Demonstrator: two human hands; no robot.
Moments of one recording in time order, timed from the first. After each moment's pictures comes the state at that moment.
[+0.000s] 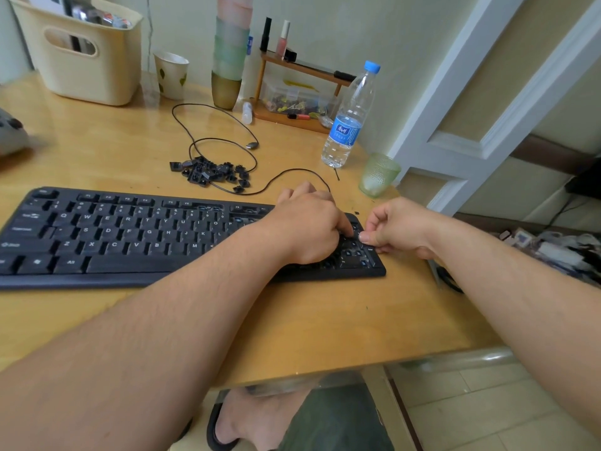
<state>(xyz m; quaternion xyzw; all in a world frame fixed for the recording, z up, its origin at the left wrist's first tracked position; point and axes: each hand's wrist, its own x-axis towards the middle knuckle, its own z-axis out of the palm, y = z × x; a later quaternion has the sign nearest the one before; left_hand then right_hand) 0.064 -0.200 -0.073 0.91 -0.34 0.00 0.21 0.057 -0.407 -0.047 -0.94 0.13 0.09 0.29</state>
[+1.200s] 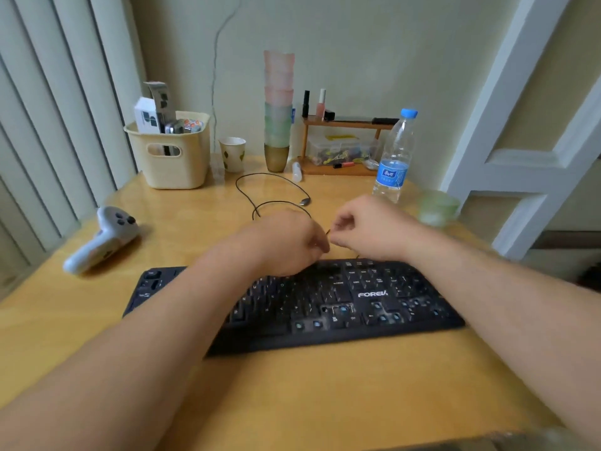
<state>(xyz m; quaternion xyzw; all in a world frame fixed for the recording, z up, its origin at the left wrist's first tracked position) 0.103 -0.096 -0.034 0.95 -0.31 0.01 0.10 0.094 -0.281 -0.013 -0.98 -0.09 -0.03 0.16</state>
